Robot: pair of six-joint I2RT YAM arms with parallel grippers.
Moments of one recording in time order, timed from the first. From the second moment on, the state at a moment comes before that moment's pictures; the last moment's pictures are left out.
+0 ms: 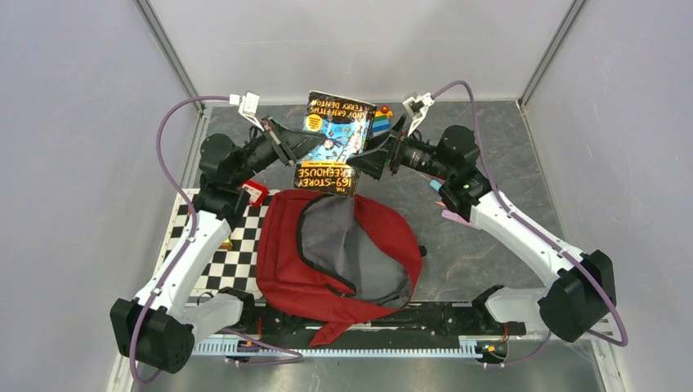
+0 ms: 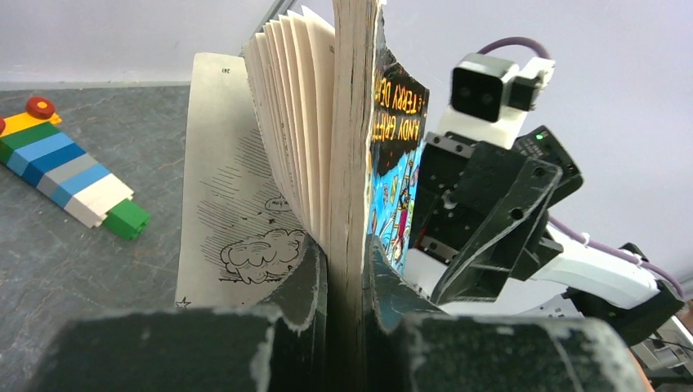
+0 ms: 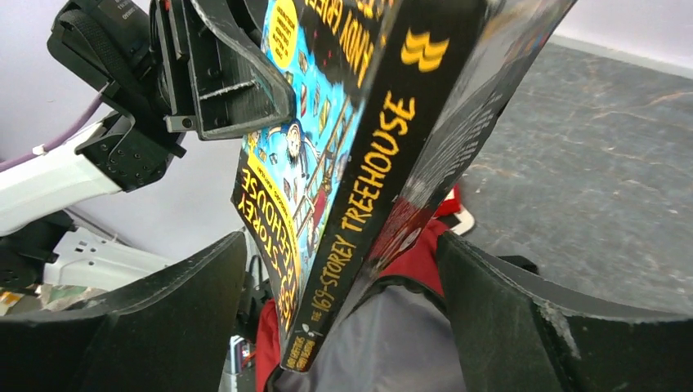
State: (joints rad) left arm -0.29 1.08 0.96 0.32 0.63 -0.82; right arm 0.54 1.27 1.04 0.36 -0.62 0.56
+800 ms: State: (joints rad) left arm -0.30 0.92 1.08 -0.10 0.69 -0.52; right arm 0.64 1.23 1.11 0.32 -0.73 0.47
